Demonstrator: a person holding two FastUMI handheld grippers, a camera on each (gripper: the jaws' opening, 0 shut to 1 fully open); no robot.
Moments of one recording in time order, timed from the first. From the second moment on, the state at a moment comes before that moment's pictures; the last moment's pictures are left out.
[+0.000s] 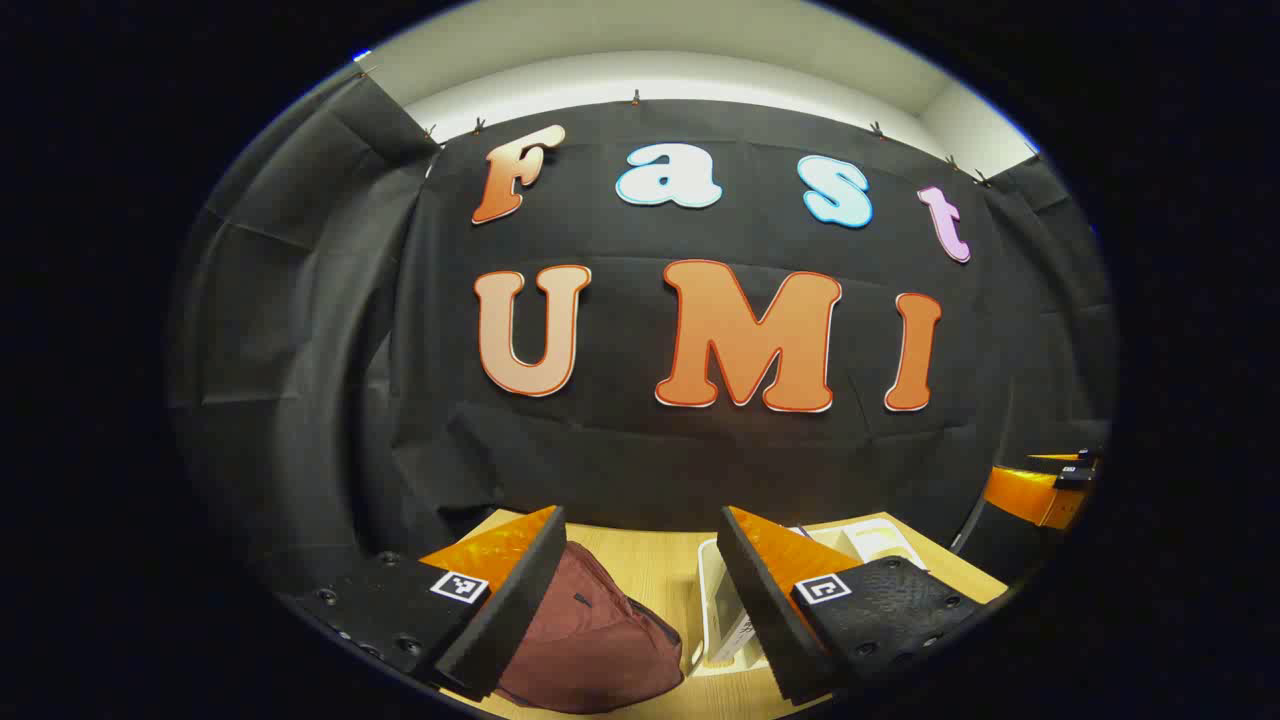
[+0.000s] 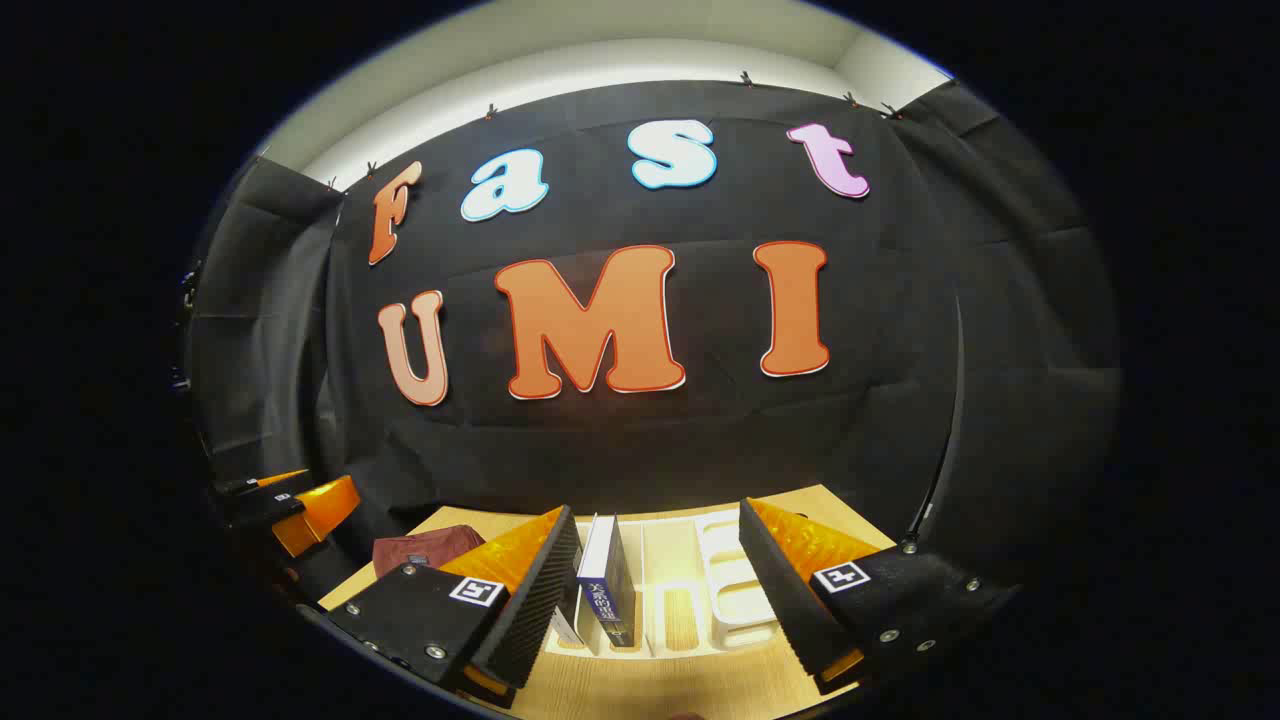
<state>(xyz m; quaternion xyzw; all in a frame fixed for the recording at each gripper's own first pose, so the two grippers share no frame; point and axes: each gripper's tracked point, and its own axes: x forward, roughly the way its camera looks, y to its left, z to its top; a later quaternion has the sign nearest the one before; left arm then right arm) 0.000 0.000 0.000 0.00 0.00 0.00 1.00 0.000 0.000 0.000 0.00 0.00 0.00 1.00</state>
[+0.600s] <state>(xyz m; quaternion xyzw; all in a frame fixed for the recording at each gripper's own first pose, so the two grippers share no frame) -0.014 0.021 -0.015 -0.01 0.02 0.01 1.00 0.000 0.013 -0.012 -0.02 0.02 0.00 1.00</state>
